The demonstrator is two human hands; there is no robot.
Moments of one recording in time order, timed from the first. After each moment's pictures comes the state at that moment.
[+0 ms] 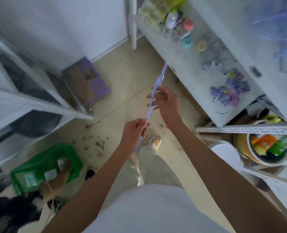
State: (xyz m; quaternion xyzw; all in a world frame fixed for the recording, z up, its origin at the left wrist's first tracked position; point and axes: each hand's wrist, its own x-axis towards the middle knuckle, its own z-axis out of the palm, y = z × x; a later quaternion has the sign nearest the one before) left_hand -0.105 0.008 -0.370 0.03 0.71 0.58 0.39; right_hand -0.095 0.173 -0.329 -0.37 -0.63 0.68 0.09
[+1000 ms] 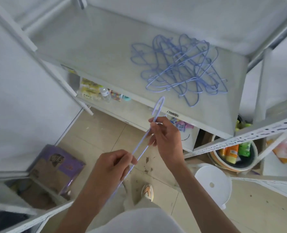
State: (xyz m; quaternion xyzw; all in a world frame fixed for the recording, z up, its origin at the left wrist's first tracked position) left_hand -0.136 0.213 -0.174 0.30 0.71 0.43 0.47; right_hand -0.004 0.363 -0.209 -0.44 -0.58 0.60 0.33
